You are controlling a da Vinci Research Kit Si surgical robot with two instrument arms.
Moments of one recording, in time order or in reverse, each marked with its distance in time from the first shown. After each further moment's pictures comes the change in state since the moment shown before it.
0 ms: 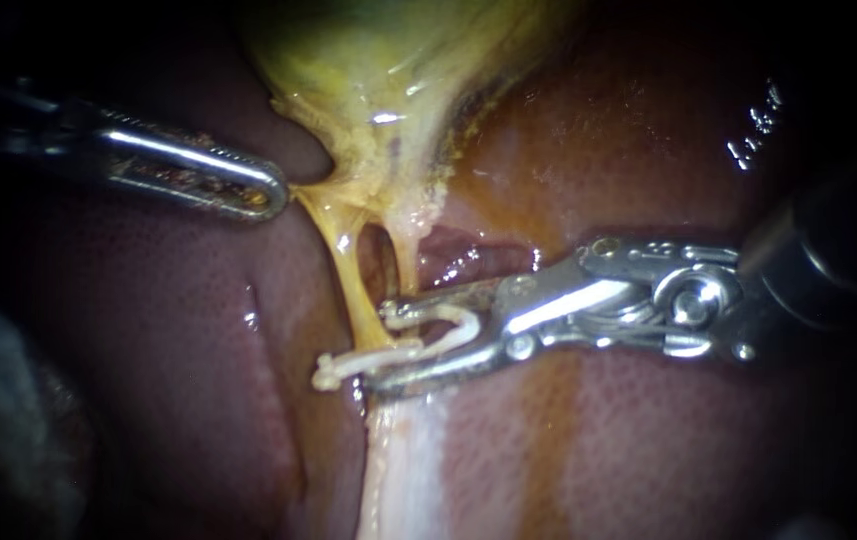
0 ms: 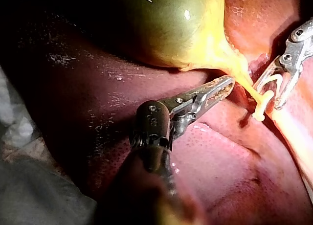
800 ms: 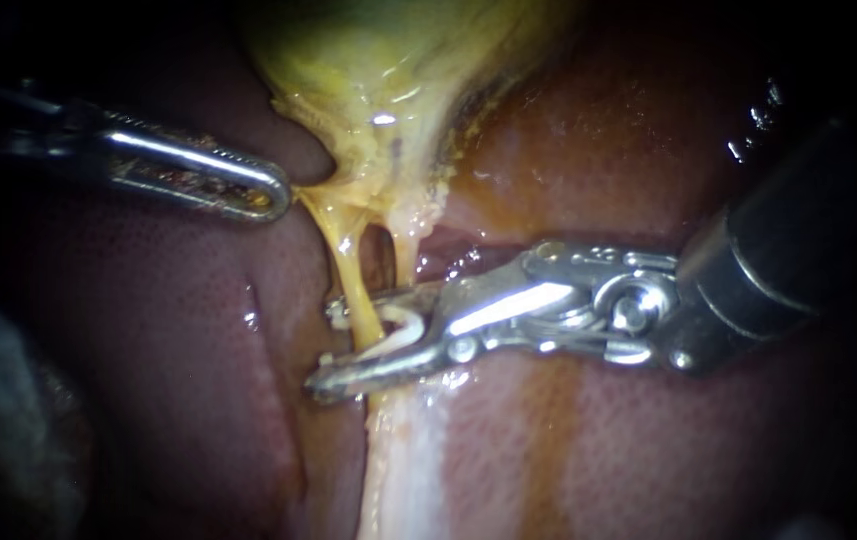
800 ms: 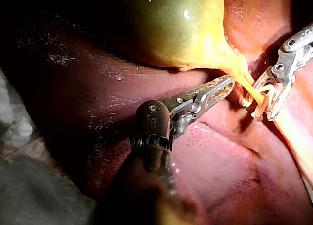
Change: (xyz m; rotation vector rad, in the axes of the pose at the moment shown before) right arm 0.001 0.000 0.003 0.015 0.055 0.005; left arm 0.000 0.000 0.000 0.005 -0.001 0.001
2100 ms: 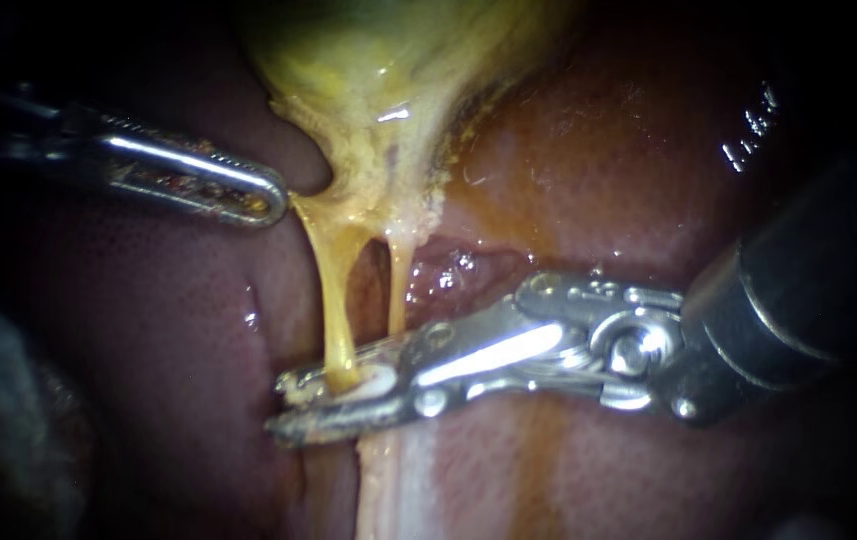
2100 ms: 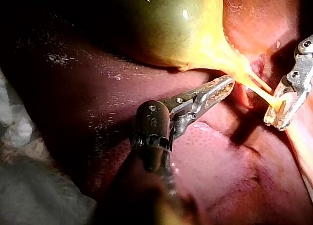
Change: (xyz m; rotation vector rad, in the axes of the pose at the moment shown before) right arm 0.001 -0.005 0.000 0.153 -0.002 0.037; left arm 0.000 0.000 0.000 0.000 -0.003 0.001
